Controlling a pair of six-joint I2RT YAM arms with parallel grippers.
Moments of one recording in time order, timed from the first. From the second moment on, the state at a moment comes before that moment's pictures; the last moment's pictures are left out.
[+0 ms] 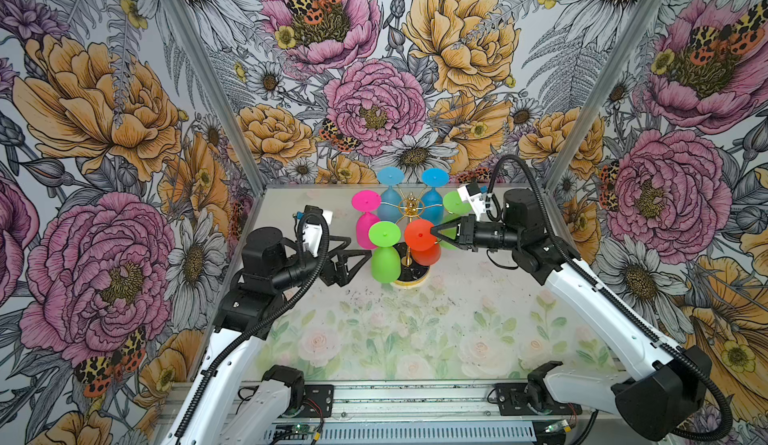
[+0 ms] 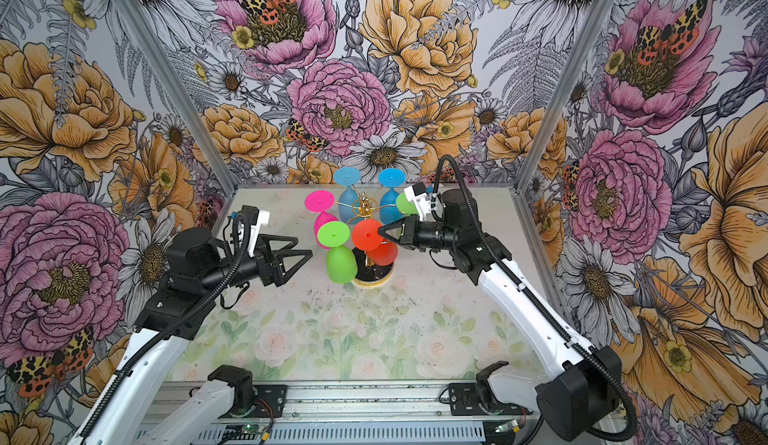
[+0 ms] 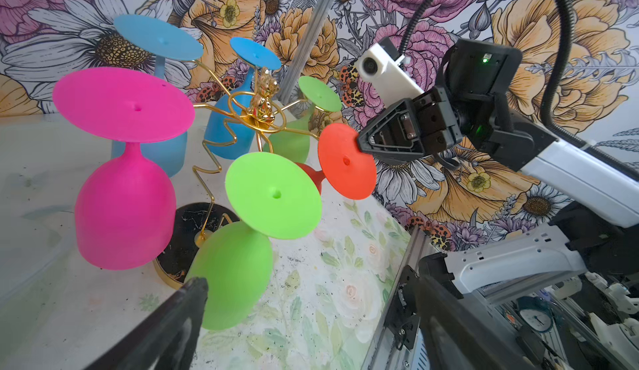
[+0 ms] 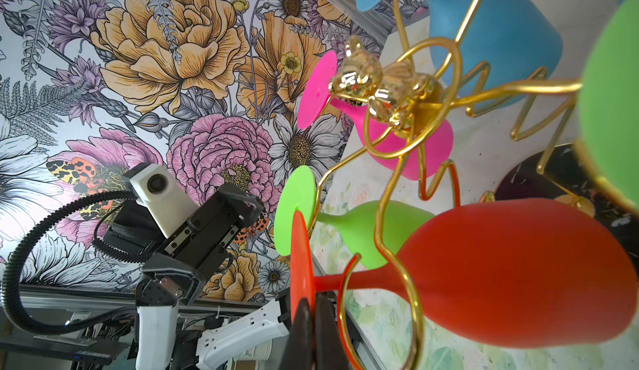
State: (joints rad) left arm -0.24 0.79 0.96 -0.42 0.75 -0.32; right arm 0.41 1.23 1.16 -0.30 -0.84 0.80
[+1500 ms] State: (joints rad) left arm -0.77 1.12 1.05 -0.41 0.66 -0.48; right arm 0.42 1.01 0.92 -0.30 -1.00 0.61
